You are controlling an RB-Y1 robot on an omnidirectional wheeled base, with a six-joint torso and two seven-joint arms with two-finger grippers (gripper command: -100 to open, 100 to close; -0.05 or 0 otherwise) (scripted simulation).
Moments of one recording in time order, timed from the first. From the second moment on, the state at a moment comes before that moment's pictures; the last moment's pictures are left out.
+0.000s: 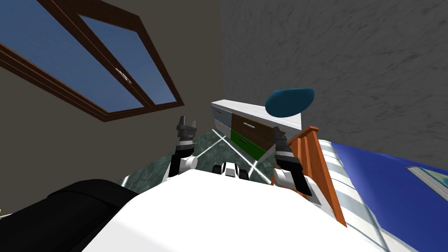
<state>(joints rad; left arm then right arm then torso) 0.52 0.02 0.04 -2.36 0.09 -0.35 0.17 0.43 -0.15 -0.09 -2.11 0.11 -0.28 0.30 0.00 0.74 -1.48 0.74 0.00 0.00</state>
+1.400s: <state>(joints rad) 0.52 0.02 0.04 -2.36 0.09 -0.35 0.17 0.34 -0.17 -0.22 -1.94 0.48 0.00 0.53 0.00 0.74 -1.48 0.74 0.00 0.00</state>
